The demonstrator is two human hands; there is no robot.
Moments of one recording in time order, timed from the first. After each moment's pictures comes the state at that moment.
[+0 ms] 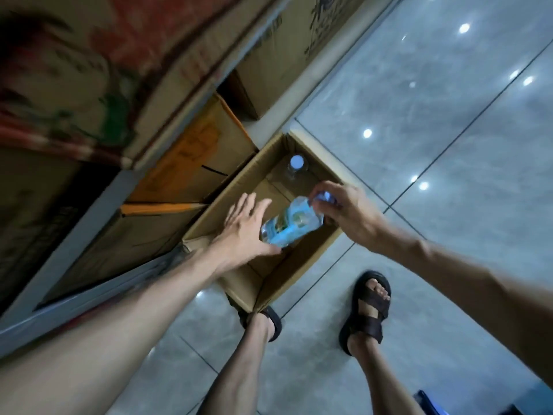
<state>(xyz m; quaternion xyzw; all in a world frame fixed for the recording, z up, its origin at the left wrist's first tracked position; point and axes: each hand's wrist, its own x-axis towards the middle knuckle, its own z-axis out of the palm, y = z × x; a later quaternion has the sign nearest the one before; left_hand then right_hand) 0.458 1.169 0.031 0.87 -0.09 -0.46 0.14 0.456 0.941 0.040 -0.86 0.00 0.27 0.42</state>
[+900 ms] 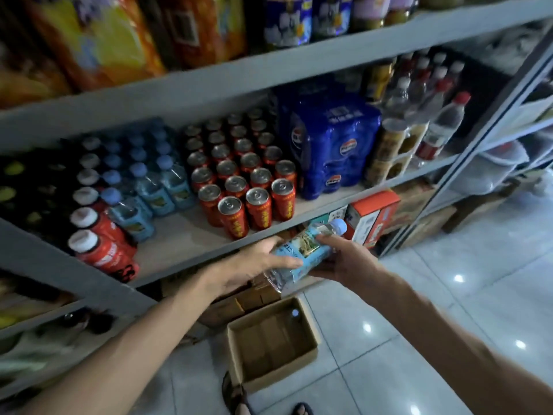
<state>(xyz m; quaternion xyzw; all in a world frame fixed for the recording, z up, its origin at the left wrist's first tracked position) 0.456 1.115 0.766 0.72 0.09 -0.31 0.61 0.508 0.920 0.737 -0.54 0.15 0.37 0.74</state>
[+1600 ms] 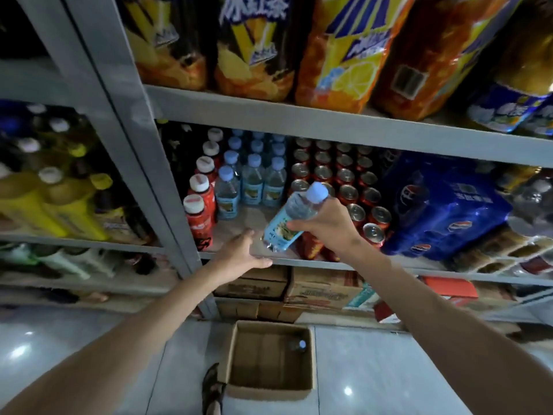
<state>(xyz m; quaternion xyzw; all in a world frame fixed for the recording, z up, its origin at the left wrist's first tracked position) 0.403 1.281 0.712 0.85 0.29 -0.06 0.43 0.543 1.138 0.799 -0.81 -0.26 0.25 0.46</state>
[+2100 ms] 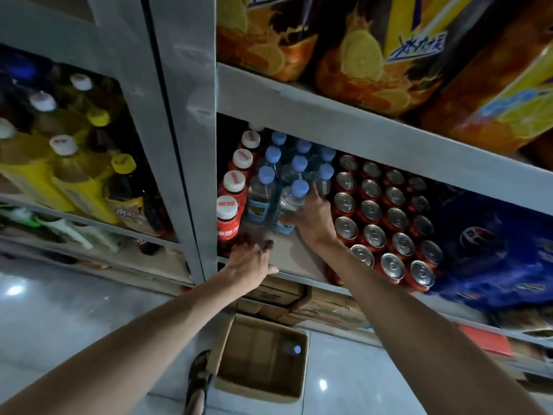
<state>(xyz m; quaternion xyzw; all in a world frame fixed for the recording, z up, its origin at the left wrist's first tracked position) 0.421 1.332 0.639 0.96 0.25 -0.09 0.07 0.557 1.279 0.723 -0.84 -0.37 0.15 0.36</state>
